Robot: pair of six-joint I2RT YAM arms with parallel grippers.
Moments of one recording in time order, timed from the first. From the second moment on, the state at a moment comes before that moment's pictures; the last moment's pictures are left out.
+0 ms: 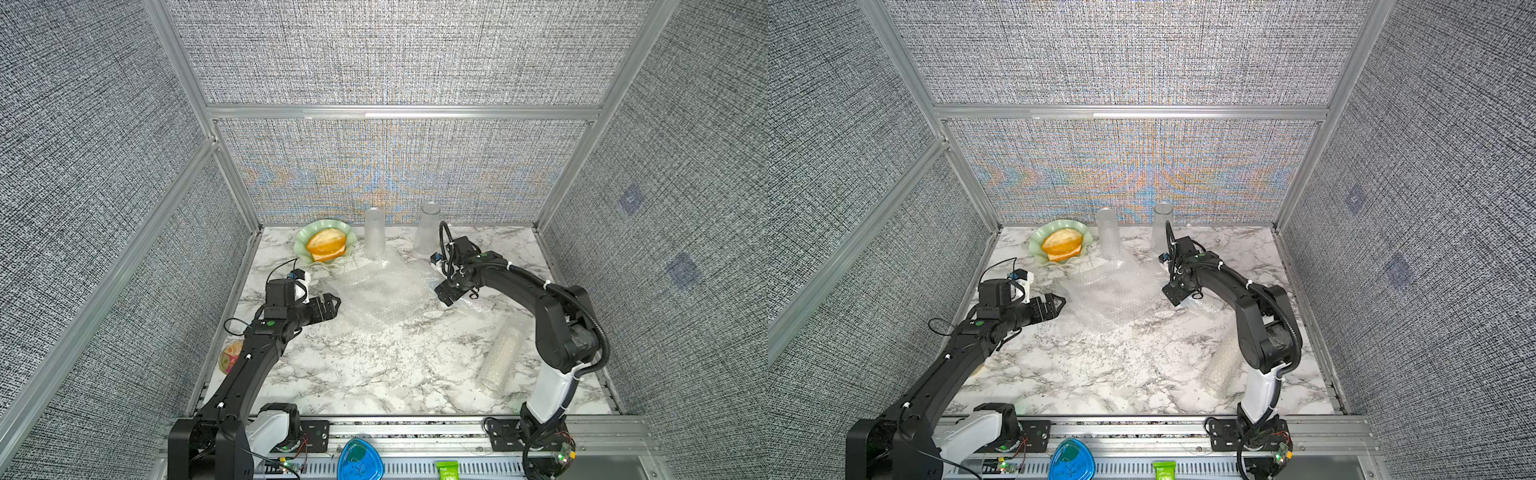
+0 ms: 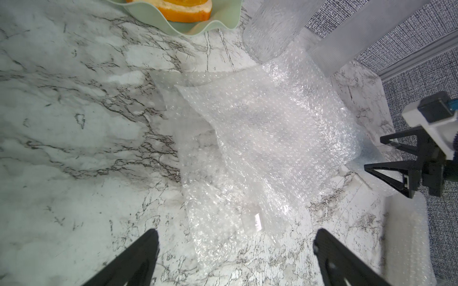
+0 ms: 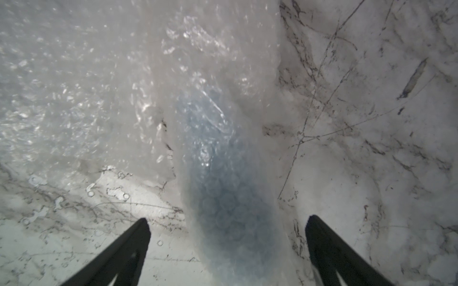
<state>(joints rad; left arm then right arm) -0.08 1.08 0.65 -0.34 0.39 -0.34 0.39 1.89 1.41 -0.72 0.05 -0.35</state>
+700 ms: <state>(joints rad) -0.08 1.08 0.65 -0.34 0.37 -0.34 0.38 2.00 1.52 -0.83 0.05 -0.39</state>
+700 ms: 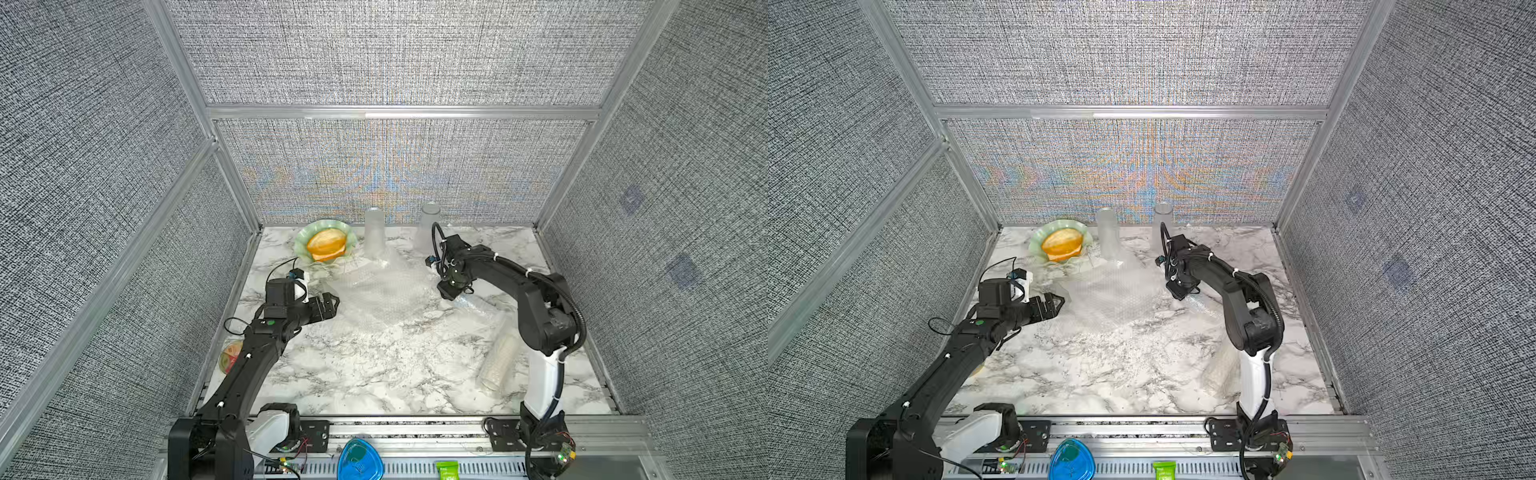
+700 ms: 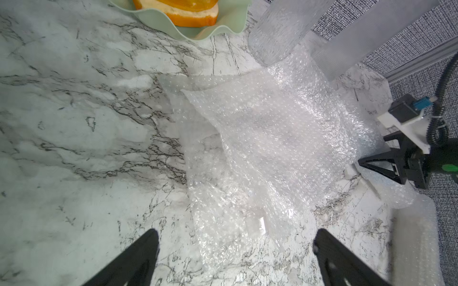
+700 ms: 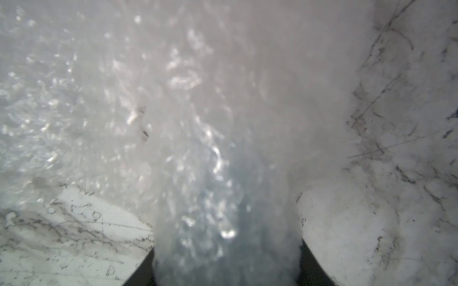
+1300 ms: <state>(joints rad) -0.08 1.05 0.65 -0.34 0.37 -0.34 0.35 1.70 1.42 -0.80 0.04 -0.21</state>
